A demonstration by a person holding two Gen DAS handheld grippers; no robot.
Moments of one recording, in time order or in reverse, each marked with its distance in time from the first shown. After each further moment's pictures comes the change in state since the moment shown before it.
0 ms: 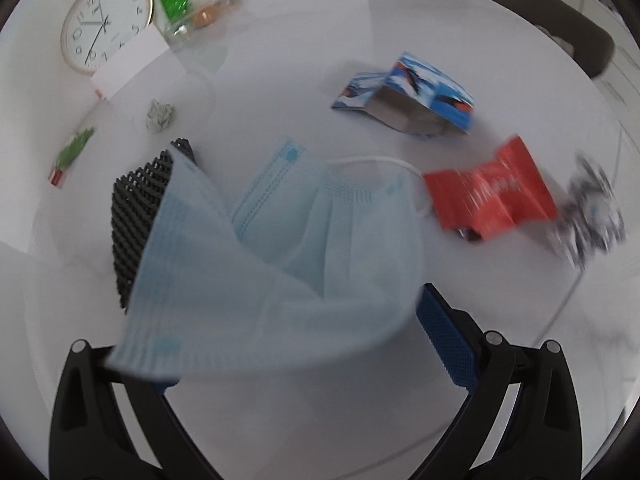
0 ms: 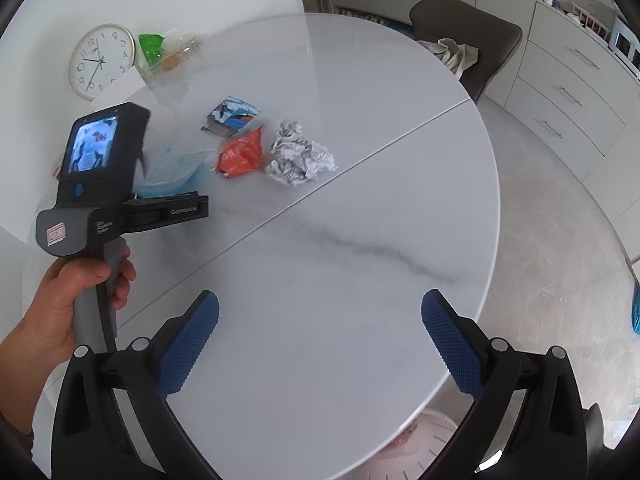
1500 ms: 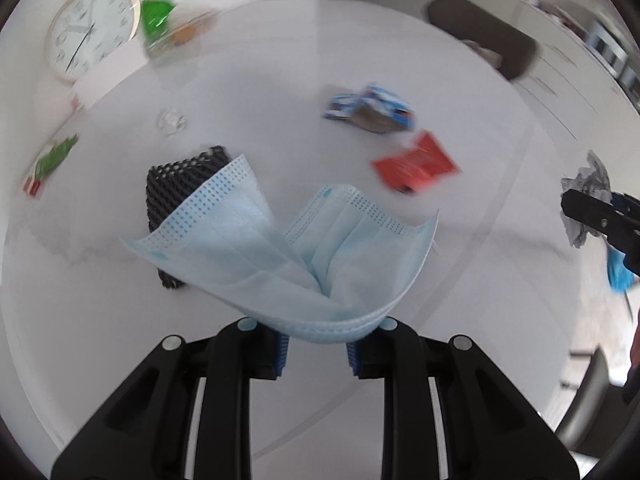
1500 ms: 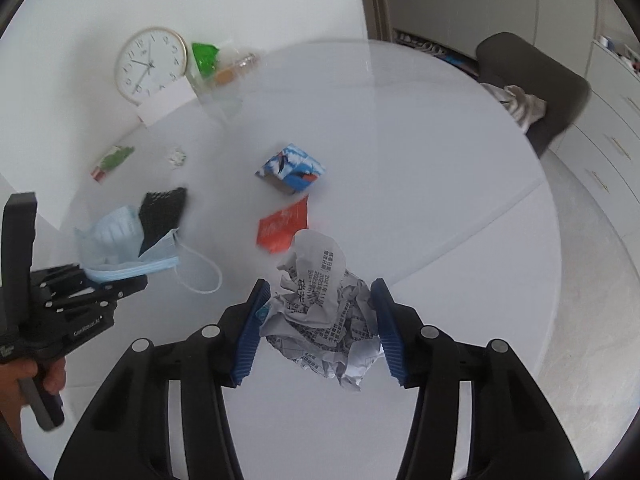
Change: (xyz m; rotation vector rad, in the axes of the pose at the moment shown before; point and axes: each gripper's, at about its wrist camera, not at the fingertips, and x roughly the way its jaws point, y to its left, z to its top) left arm -0.091 0.074 -0.060 0.139 -0.064 -0.272; right arm -0.002 0.028 0.049 -0.127 -0.078 0.152
